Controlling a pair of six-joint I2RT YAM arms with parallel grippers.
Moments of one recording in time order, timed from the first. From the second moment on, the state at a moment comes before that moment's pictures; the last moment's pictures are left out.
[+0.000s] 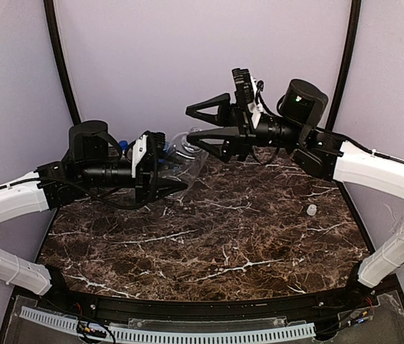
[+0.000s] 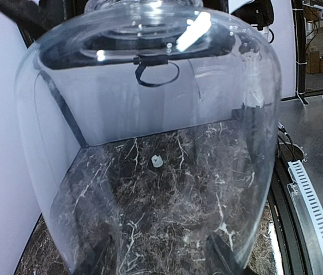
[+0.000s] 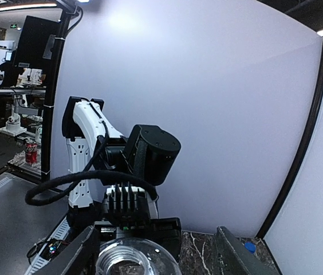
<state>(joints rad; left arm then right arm) -0.84 1.18 1.02 -0.04 0.53 0.39 0.93 1.46 1.34 0.36 -0.75 -0.09</state>
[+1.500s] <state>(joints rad) -0.84 1.04 0.80 0.10 0.18 0.47 0.37 1.35 1.19 -0.11 -0.02 -0.12</state>
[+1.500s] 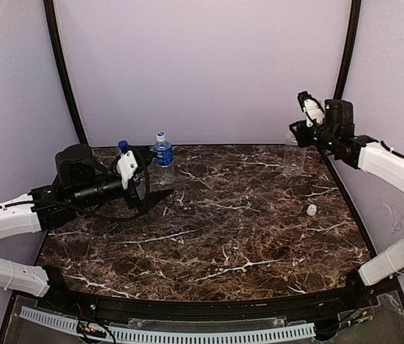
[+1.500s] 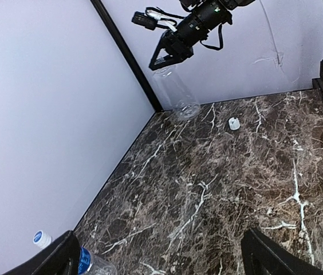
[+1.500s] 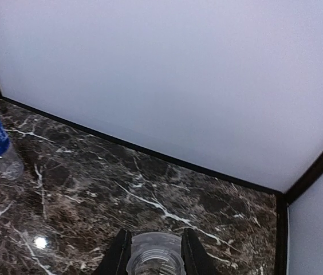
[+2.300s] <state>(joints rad) -0.72 0.96 0.64 0.20 0.07 0.39 0.02 1.52 0.80 0.37 -0.16 -0.09</state>
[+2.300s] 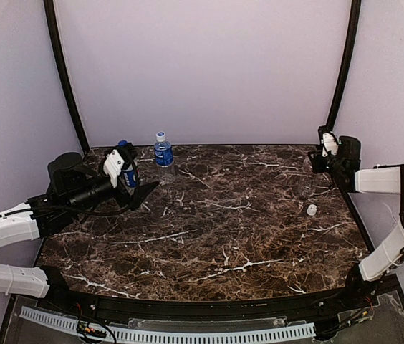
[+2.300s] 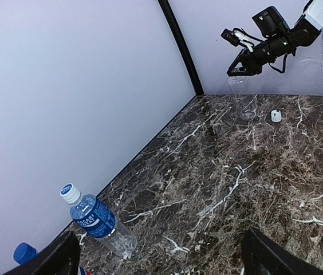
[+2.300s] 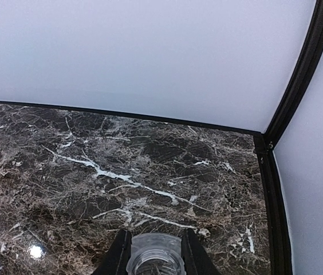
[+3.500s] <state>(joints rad) -0.19 1.13 1.24 -0.45 0.23 0.21 0.18 1.32 1.12 0.12 -0.35 0.00</state>
